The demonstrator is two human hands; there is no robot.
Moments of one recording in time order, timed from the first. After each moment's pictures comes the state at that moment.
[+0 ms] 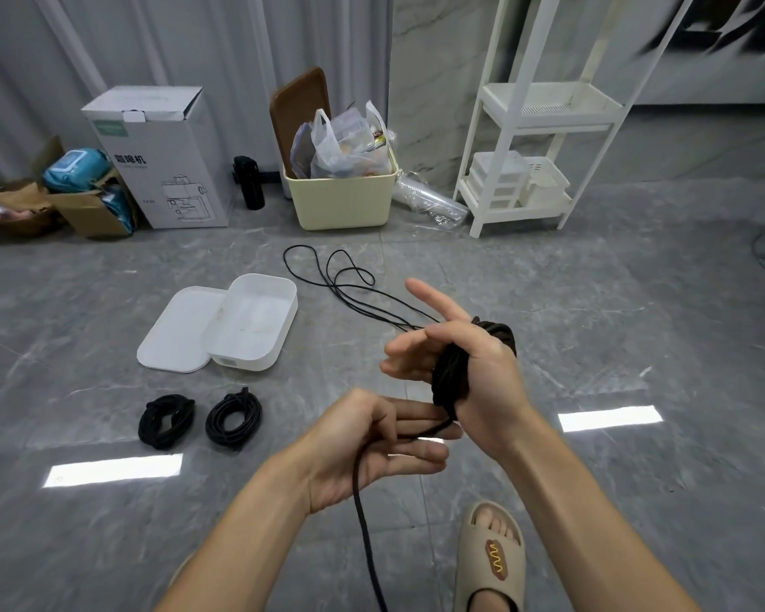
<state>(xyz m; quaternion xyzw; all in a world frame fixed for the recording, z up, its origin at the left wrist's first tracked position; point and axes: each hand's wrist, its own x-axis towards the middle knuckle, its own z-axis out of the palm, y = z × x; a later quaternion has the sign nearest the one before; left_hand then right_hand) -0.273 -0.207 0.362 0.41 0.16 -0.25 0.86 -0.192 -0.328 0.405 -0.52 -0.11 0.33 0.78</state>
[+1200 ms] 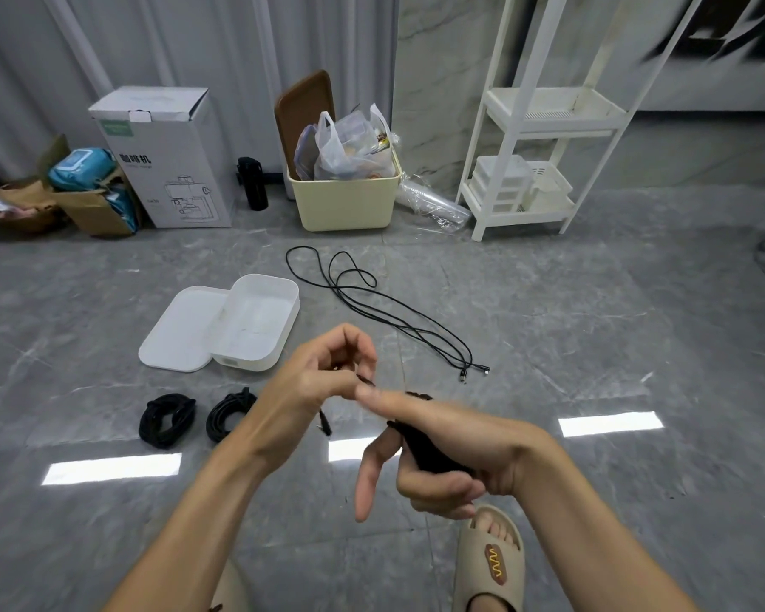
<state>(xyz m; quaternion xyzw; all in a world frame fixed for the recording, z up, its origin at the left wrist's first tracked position) -0.279 -0.165 0.389 0.70 0.06 0.02 0.71 -0.200 -0.335 0.412 -0.53 -0.25 0.71 0.38</state>
